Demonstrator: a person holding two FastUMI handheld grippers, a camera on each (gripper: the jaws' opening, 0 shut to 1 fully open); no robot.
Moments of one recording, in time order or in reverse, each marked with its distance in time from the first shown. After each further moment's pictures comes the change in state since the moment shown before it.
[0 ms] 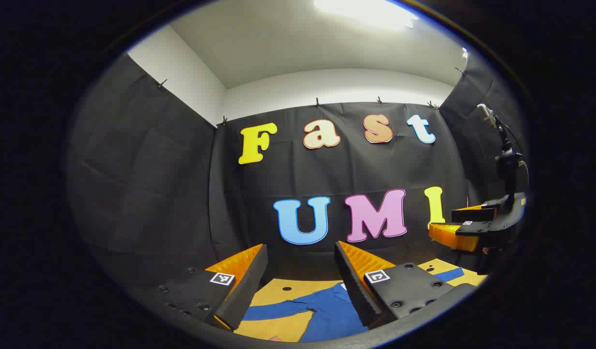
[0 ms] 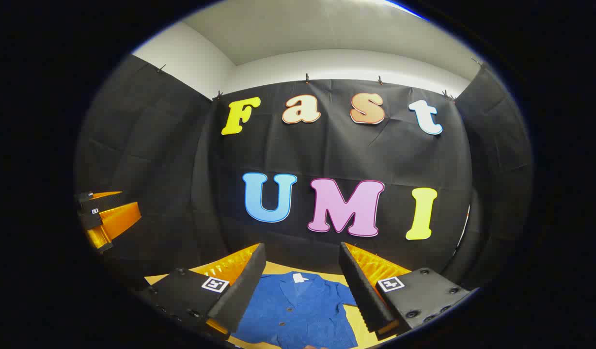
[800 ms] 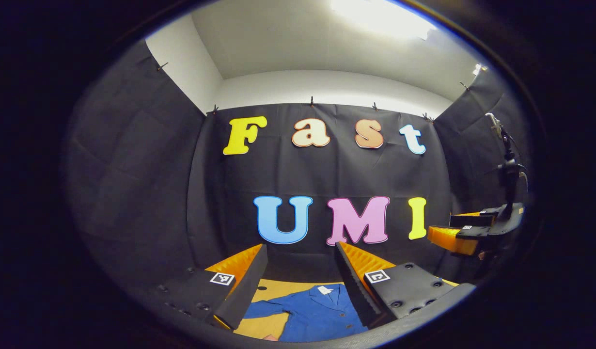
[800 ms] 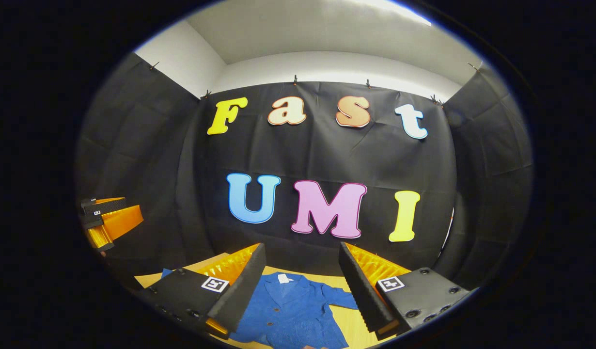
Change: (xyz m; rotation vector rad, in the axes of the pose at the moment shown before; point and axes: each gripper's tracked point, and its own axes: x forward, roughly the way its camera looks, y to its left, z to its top) left arm 0.023 -0.012 -0.002 -0.084 -0.012 -0.093; right arm -0.002 -0.020 0.014 -0.019 -0.029 -0.080
